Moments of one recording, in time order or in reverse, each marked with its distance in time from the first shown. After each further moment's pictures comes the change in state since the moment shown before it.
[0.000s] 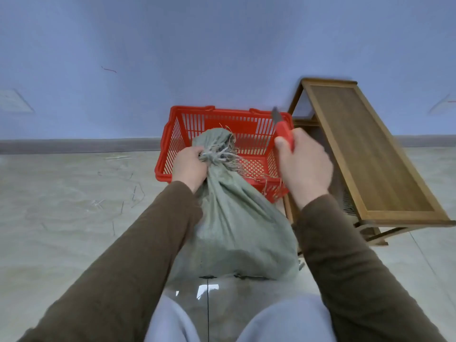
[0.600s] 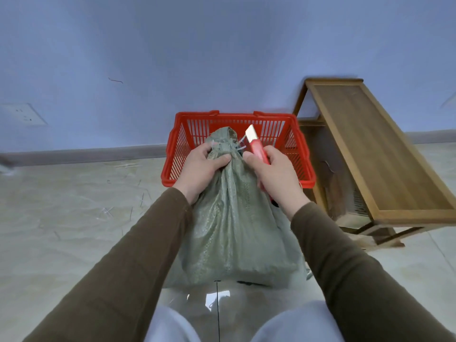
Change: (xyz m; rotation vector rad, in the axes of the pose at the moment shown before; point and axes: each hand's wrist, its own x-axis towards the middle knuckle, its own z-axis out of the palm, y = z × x) left_hand -0.014 0.015 -0.011 -0.668 -0.221 -0.056; right_hand -0.008 -0.021 0.038 0.585 -0.318 0.119
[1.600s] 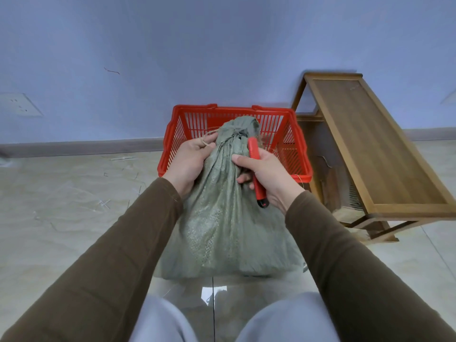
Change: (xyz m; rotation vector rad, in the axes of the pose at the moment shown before) left_hand 0.006 -0.006 -0.005 -0.191 -0.034 -0.064; right_hand 0.012 0.018 0.014 0.564 -0.242 0.254
